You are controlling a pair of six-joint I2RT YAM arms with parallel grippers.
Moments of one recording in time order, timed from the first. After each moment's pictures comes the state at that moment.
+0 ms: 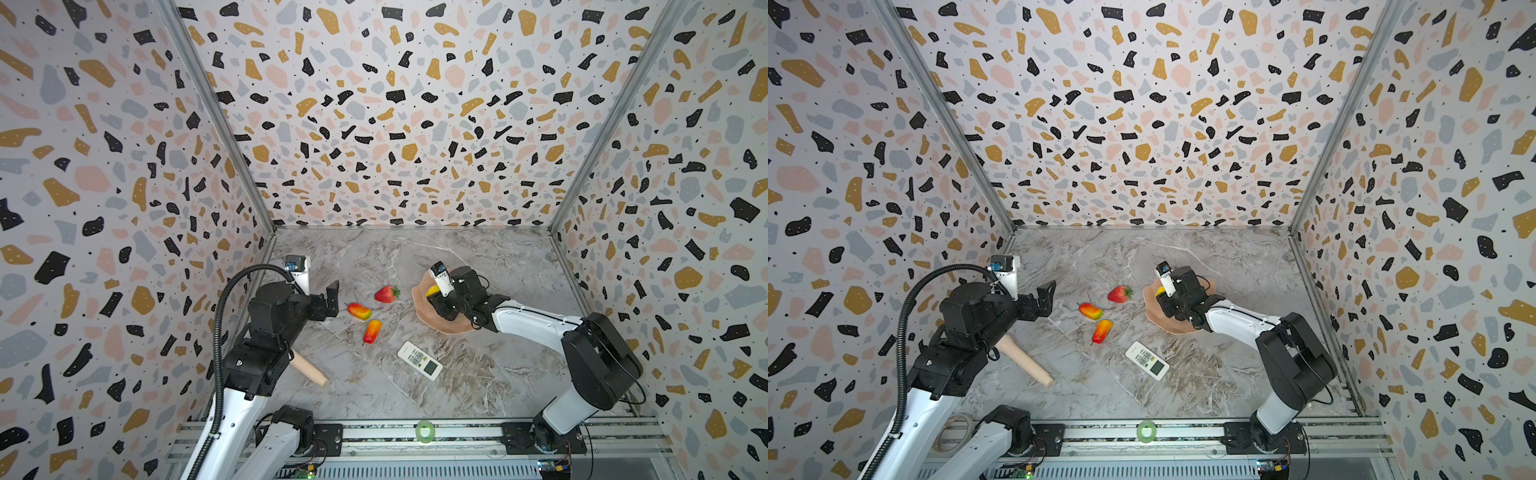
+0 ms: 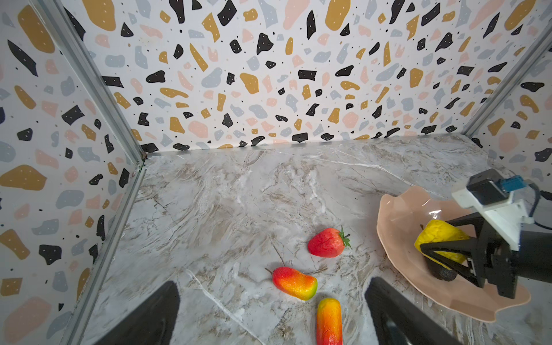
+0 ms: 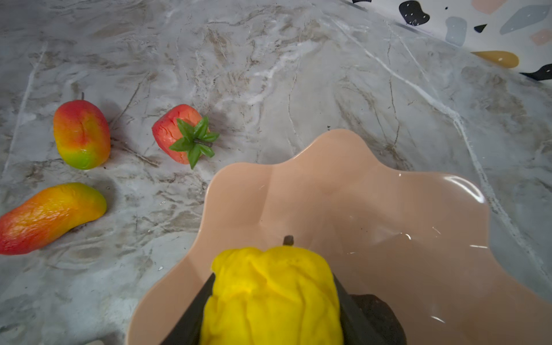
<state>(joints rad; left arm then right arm) -0.23 0.70 0.92 -0.56 -0.06 -0.06 0.63 1.64 0.94 0.02 -0.04 -0.02</state>
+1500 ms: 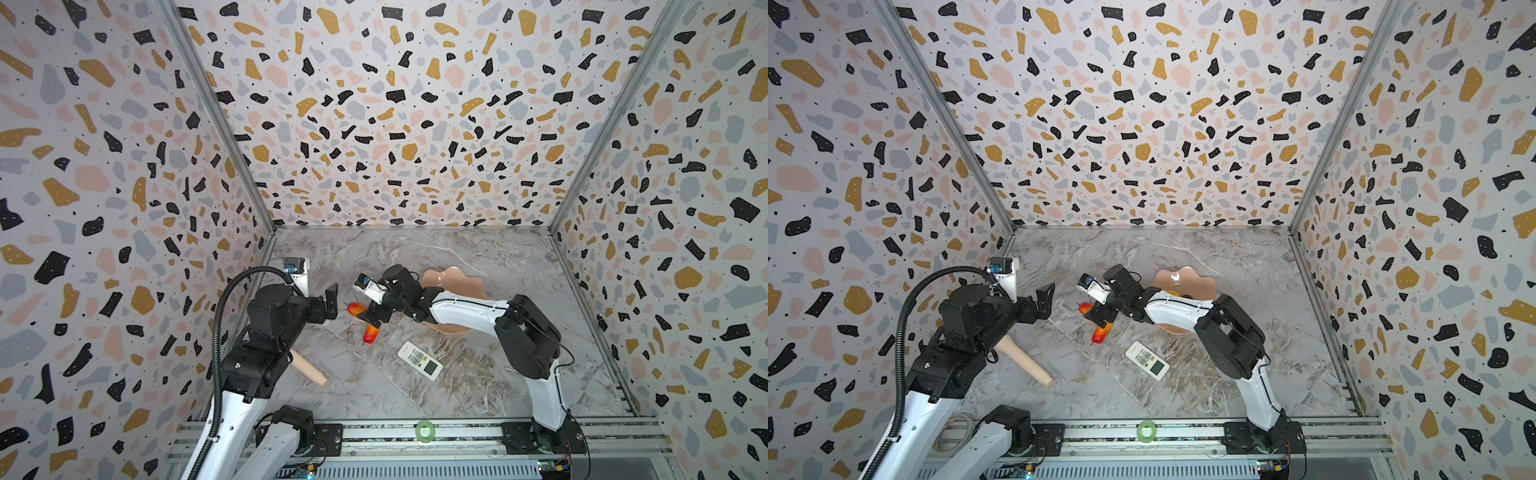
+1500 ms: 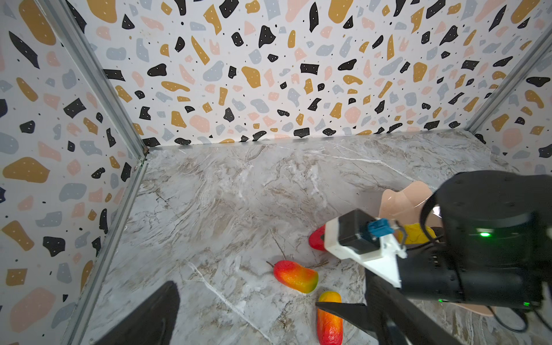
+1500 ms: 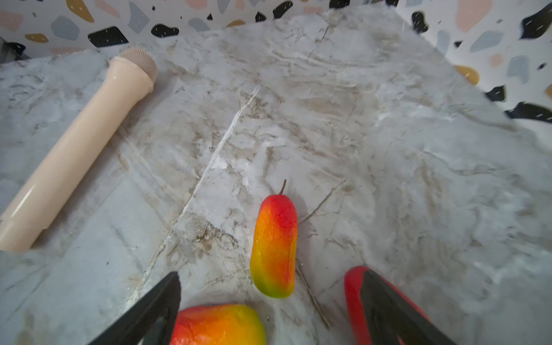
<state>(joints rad) -0.23 0.69 0.92 -0.59 -0.07 -0.07 0.91 2.10 1.50 -0.03 -0.27 -0.23</state>
